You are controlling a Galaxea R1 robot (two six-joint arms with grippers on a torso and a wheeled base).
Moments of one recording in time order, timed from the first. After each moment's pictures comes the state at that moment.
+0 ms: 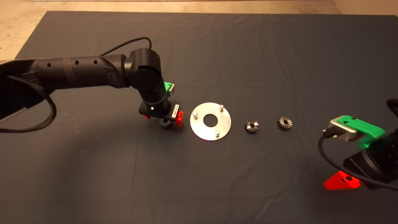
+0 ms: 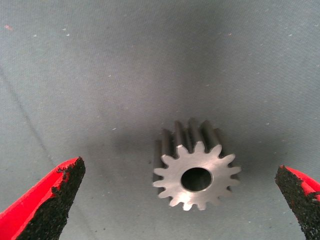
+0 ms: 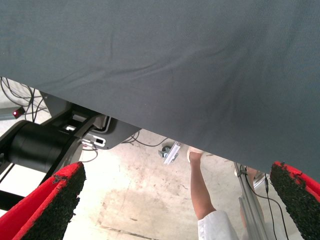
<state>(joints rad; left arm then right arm) -0.35 2.62 -1.21 0.38 1.48 -1.21 0.60 2.10 -0.42 0.10 -1.53 1.37</state>
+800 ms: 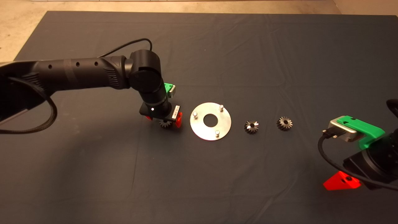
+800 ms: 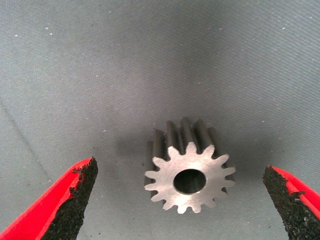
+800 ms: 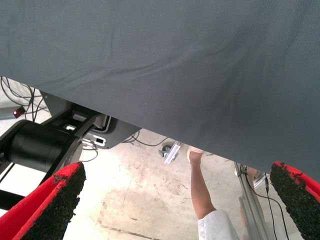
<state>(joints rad) -0.34 2.62 -1.21 0.38 1.47 -1.19 0.60 2.10 -0.42 0.10 -1.53 1.37</state>
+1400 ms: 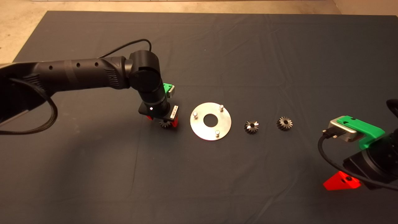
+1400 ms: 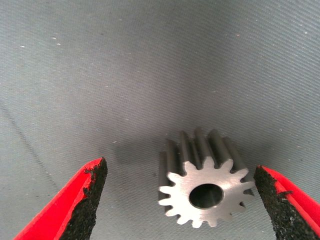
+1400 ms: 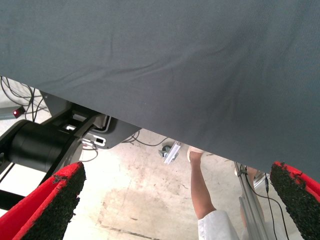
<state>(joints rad) -0.33 2.62 -1.24 0.38 1.46 -1.14 0.60 2.10 -0.42 0.10 -1.53 1.37</state>
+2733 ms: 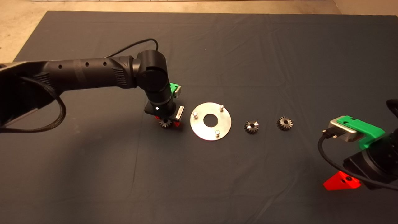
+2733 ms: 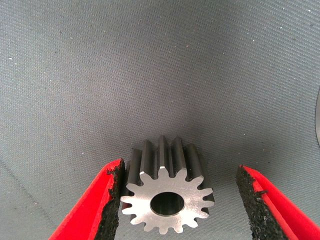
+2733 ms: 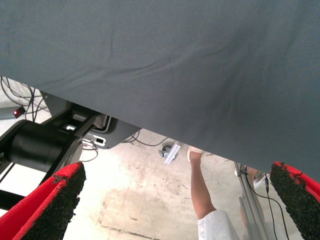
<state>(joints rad) -0.33 2.66 -1.26 0.38 1.46 -1.12 0.60 2.10 -0.42 0.10 -1.53 1.37</state>
